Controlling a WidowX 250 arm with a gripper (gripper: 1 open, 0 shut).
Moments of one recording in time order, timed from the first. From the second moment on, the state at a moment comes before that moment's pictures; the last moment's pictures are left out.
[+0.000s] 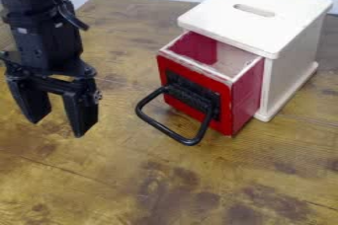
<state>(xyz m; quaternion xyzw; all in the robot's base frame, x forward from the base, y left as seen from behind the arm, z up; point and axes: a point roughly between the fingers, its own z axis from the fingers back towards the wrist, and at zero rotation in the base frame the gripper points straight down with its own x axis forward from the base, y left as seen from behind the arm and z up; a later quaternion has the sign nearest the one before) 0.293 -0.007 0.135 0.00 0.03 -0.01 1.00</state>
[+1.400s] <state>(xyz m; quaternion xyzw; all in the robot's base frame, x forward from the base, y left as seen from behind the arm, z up) 0.358 -0.040 0.048 0.01 0.07 -0.11 0.99</state>
